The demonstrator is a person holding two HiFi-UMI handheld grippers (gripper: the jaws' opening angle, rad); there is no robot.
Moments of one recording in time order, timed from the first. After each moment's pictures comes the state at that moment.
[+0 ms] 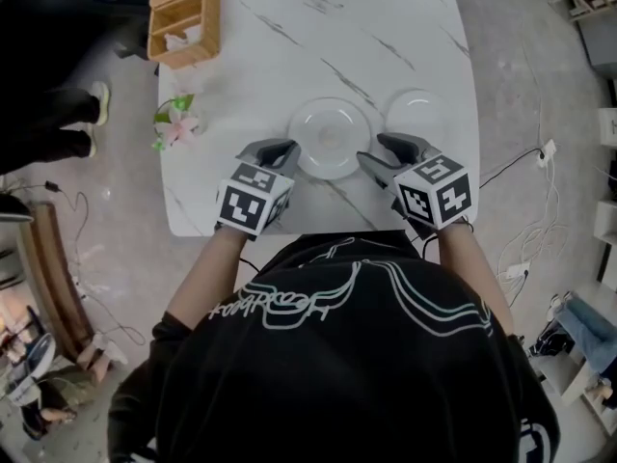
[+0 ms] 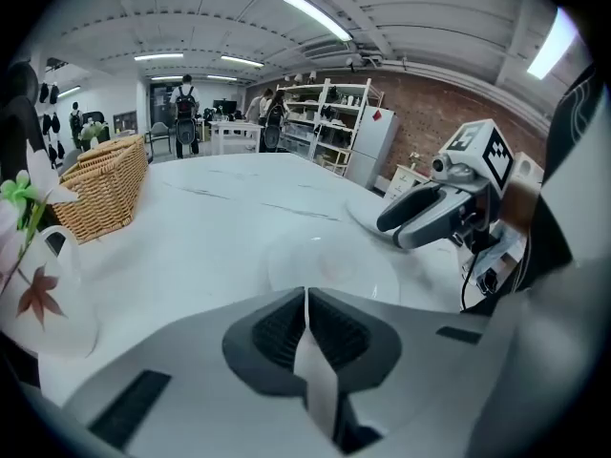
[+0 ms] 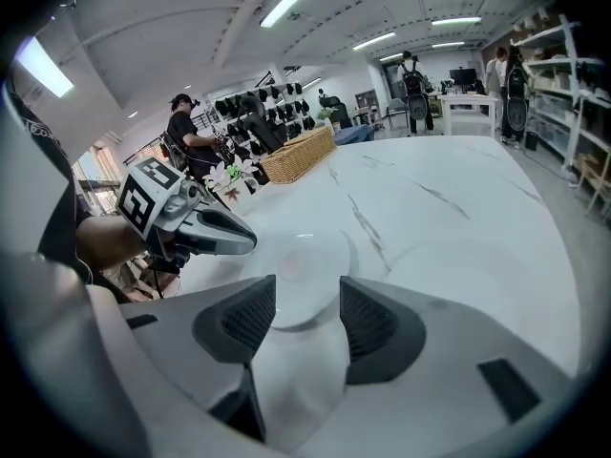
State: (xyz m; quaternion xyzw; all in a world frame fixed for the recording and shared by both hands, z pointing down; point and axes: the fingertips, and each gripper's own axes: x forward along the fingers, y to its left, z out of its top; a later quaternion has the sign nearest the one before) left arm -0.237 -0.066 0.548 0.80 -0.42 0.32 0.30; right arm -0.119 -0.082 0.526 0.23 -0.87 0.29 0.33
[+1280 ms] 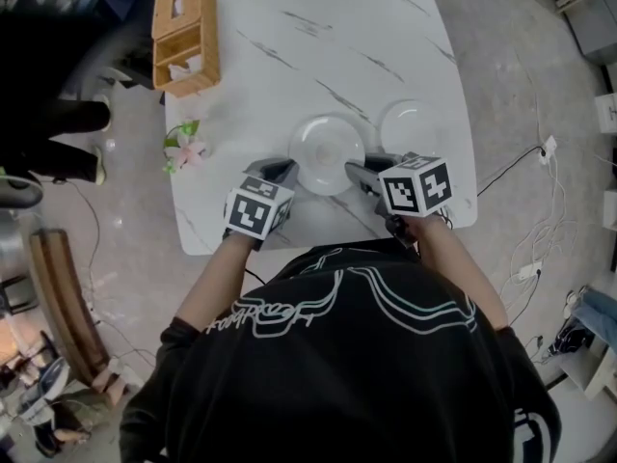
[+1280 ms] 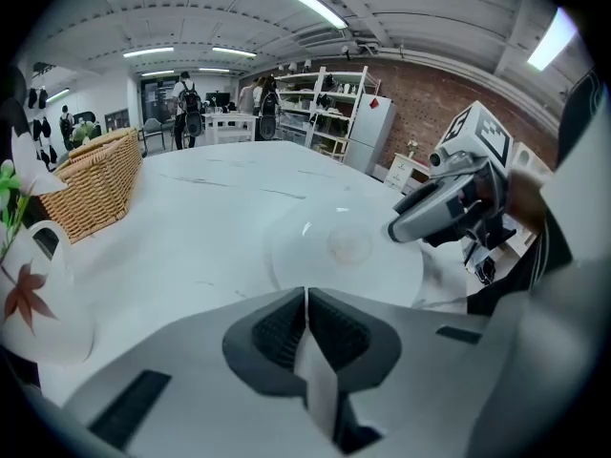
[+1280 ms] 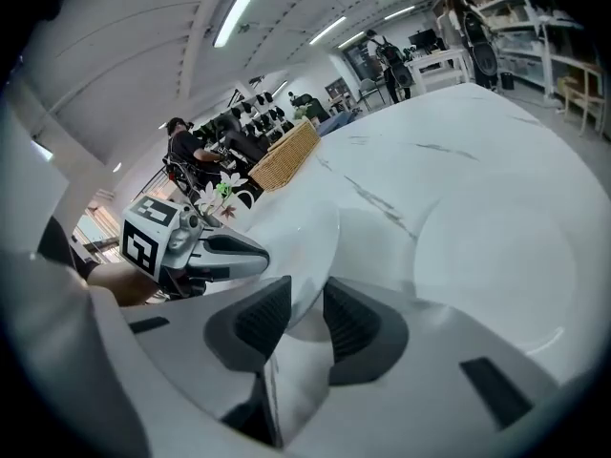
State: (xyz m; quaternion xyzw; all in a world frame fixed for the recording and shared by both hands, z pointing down) left arm -0.243 -0.063 0.567 0.80 -0.40 0.35 0.30; right arm -0.140 -0.073 0.542 0.23 -0.83 0.42 0.28
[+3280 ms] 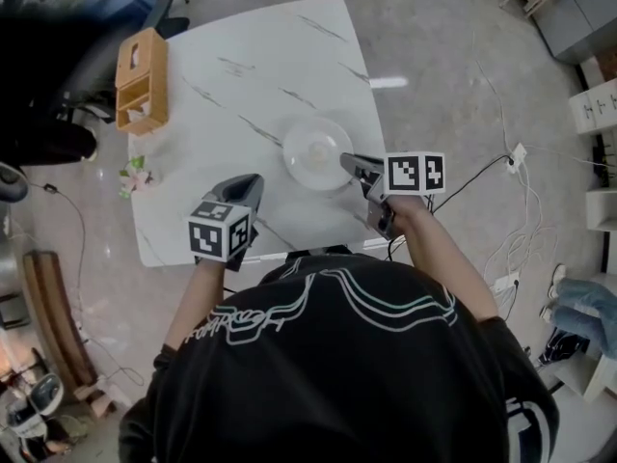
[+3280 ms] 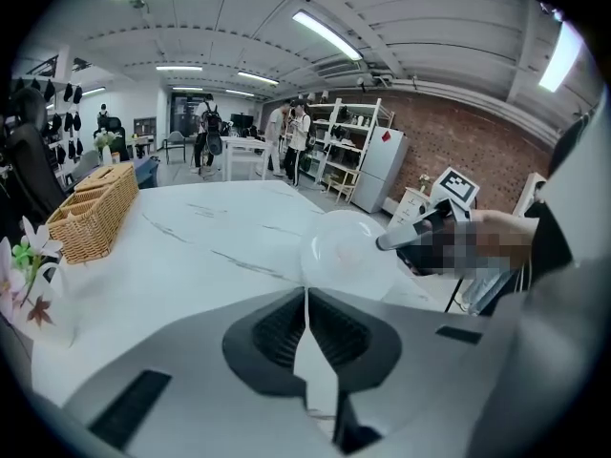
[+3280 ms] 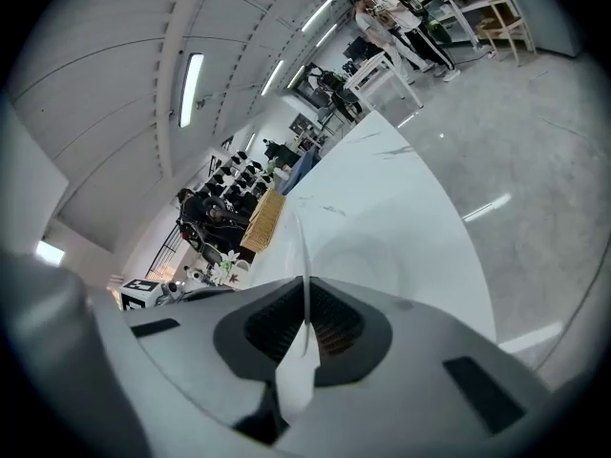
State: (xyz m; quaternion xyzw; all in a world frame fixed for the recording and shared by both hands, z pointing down) left arm -0.122 -0.080 0.474 0.79 -0.46 0.27 0.30; right arm 0.042 -0.132 0.488 0.28 -0.79 0.54 0.12
